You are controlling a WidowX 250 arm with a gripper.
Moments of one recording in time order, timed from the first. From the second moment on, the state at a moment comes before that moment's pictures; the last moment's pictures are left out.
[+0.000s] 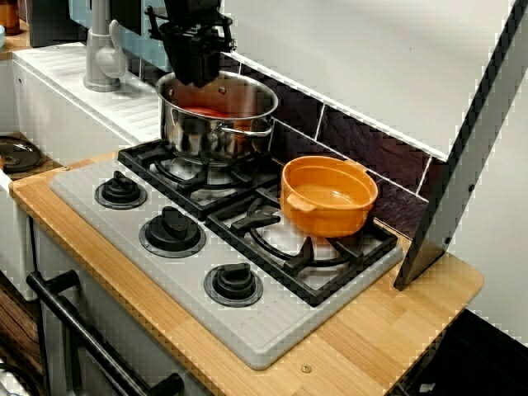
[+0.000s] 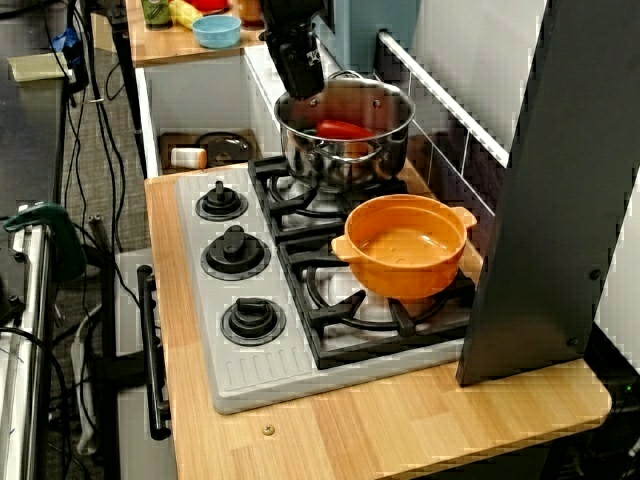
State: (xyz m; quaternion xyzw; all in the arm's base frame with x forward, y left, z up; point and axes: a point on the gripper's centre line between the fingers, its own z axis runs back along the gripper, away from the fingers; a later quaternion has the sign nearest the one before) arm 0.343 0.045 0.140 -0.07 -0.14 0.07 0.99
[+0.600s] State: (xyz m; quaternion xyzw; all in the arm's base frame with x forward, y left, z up) arm 0.342 0.046 0.140 -0.06 -0.13 0.06 0.99
